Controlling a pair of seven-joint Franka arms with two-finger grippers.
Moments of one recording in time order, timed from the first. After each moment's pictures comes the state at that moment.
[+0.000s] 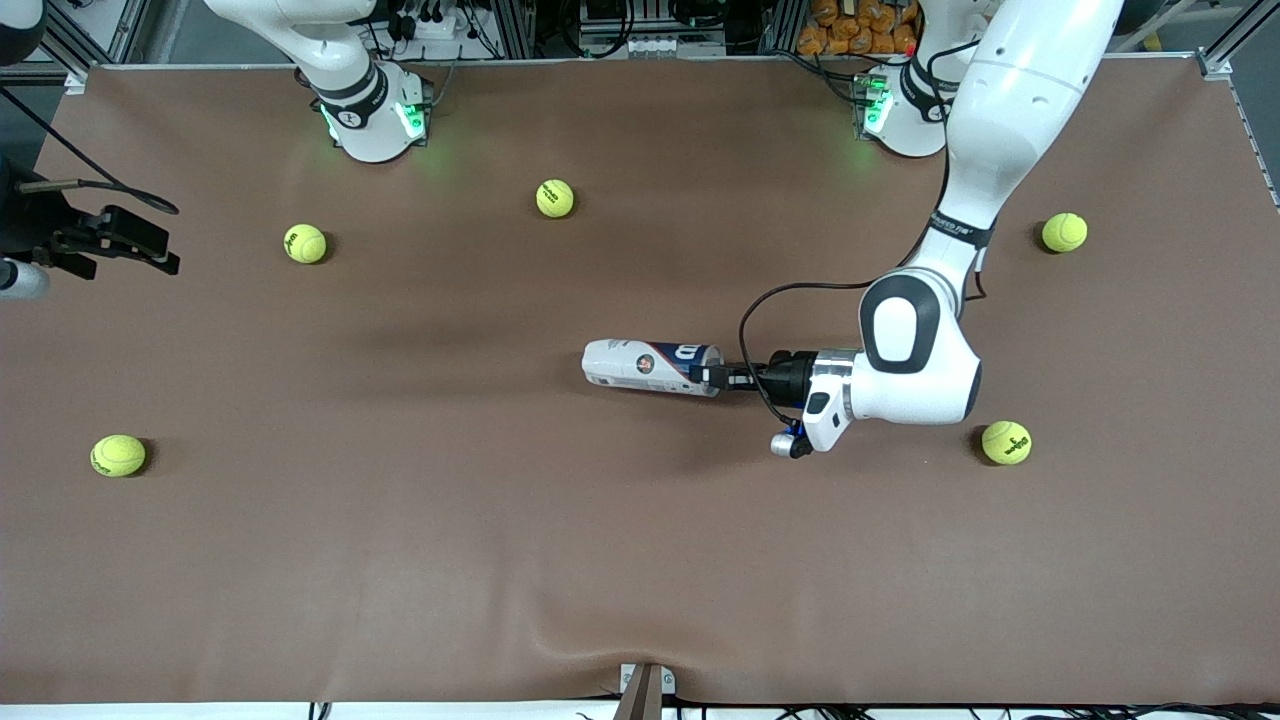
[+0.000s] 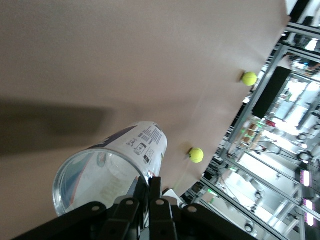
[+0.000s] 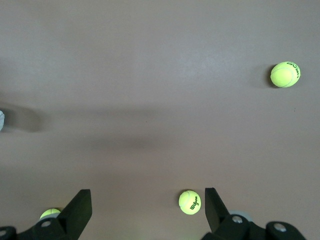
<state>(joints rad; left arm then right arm) -0.32 0.60 -0.11 -1.64 -1.12 2.02 0.02 0.00 -0.03 -0.04 -1.63 0.05 1.54 -0.07</state>
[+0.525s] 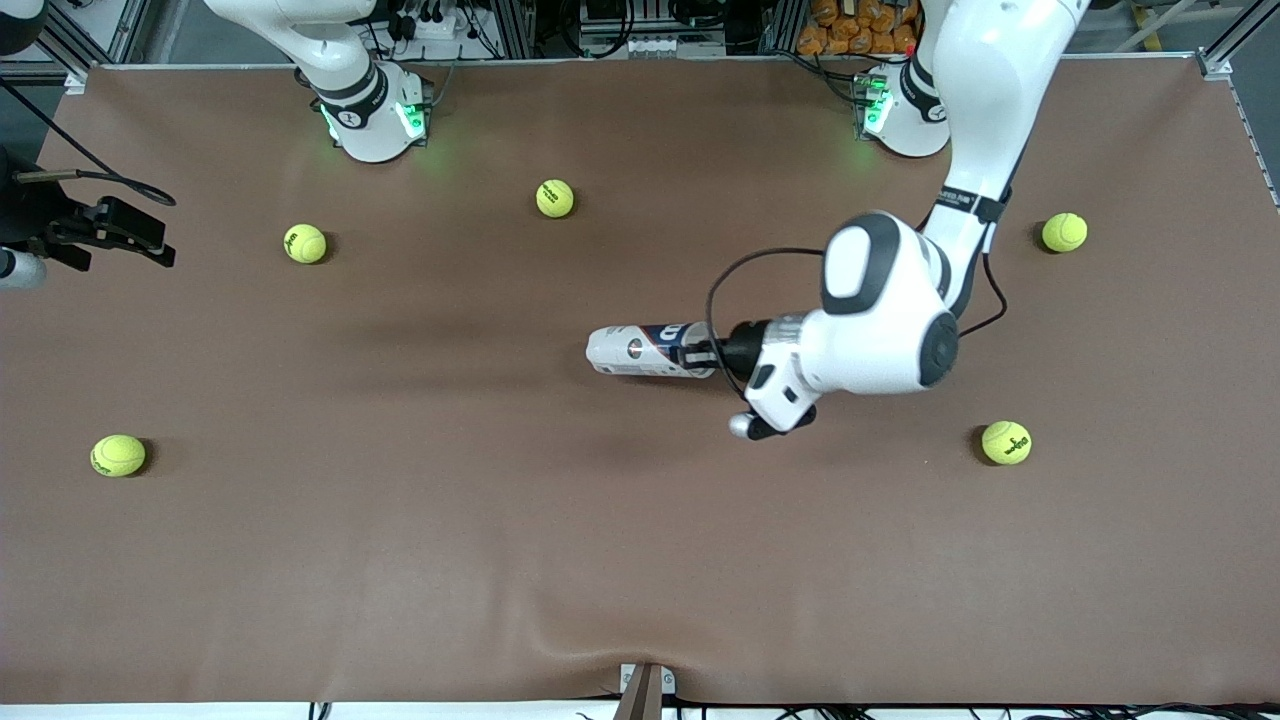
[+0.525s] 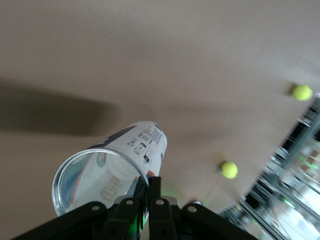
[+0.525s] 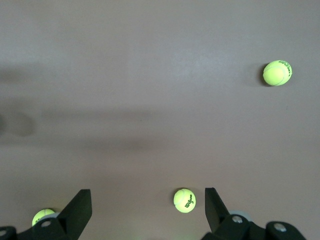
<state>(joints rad) -0.44 0.54 -0.11 -1.48 -0.73 2.02 -0.46 0.01 -0.04 -0.05 -1.64 0.01 1.55 -0.07</state>
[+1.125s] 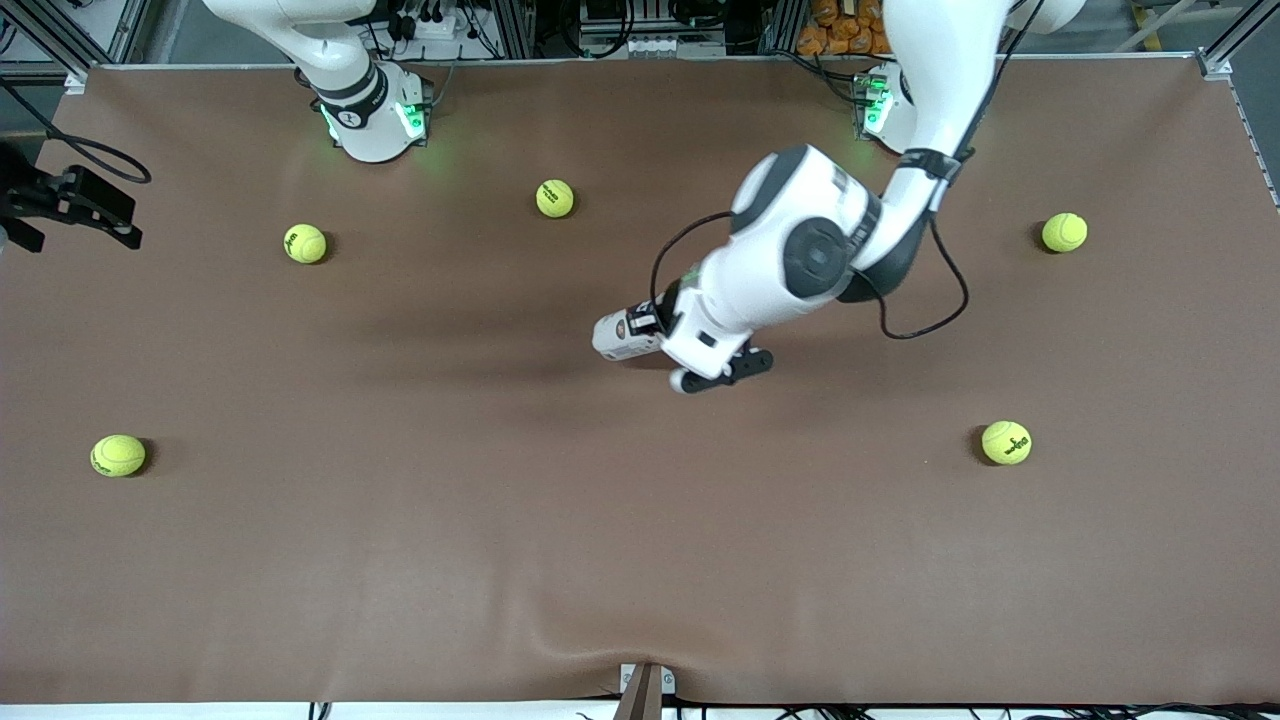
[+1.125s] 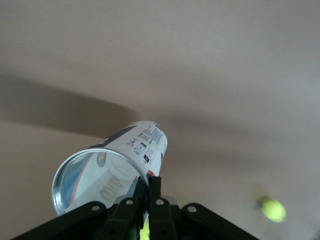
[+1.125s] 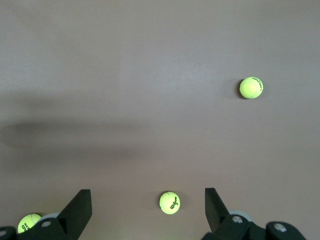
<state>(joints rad) -0.61 0.53 -0.11 -1.43 -0.34 2.02 -0.88 0.04 -0.05 -0.05 -1.54 -0.05 1.49 -0.07</state>
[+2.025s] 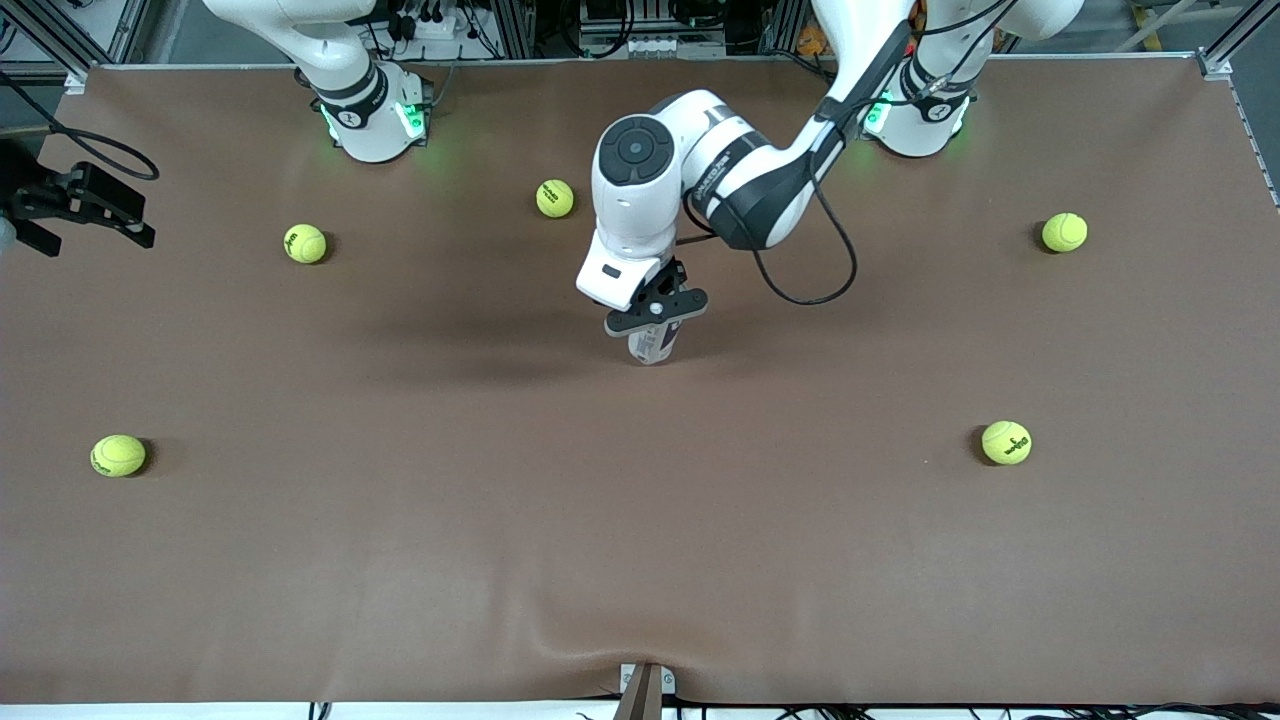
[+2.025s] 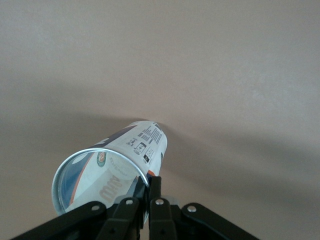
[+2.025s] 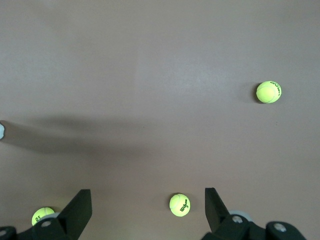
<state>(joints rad) -0.78 0.57 -0.10 -1.42 0.02 1.99 -1.15 0.04 -0.04 -0.05 -1.54 0.01 1.49 -0.10</state>
